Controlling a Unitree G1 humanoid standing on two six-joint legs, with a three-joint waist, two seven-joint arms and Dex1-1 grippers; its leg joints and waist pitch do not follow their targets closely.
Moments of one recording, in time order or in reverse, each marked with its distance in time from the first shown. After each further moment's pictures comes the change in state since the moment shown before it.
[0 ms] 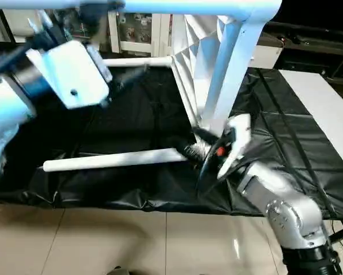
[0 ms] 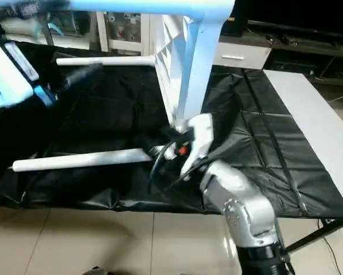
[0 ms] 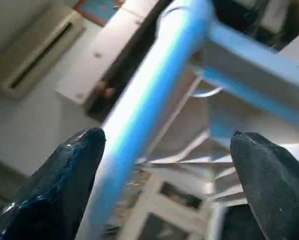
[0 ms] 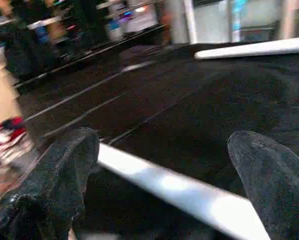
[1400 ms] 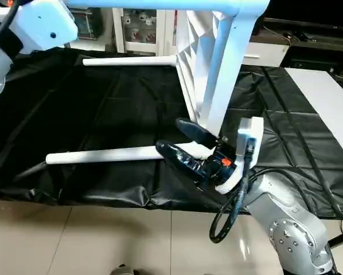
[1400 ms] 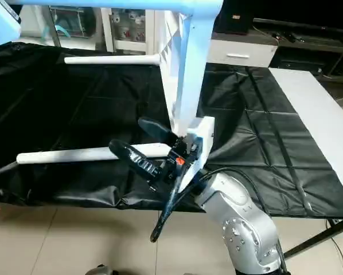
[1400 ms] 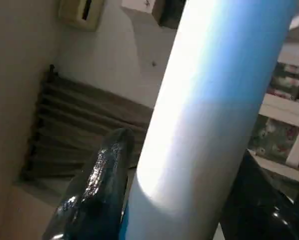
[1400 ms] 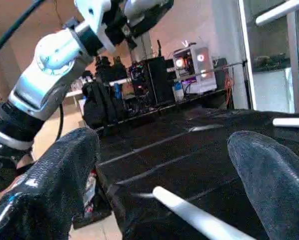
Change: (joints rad) left arm -0.167 0.036 -0.022 0.447 0.361 -0.107 0.233; right arm 0.091 0.070 -0.014 -0.189 0.116 -0.115 0.089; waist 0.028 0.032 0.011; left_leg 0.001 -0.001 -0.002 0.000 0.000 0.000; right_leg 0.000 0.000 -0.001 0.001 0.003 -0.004
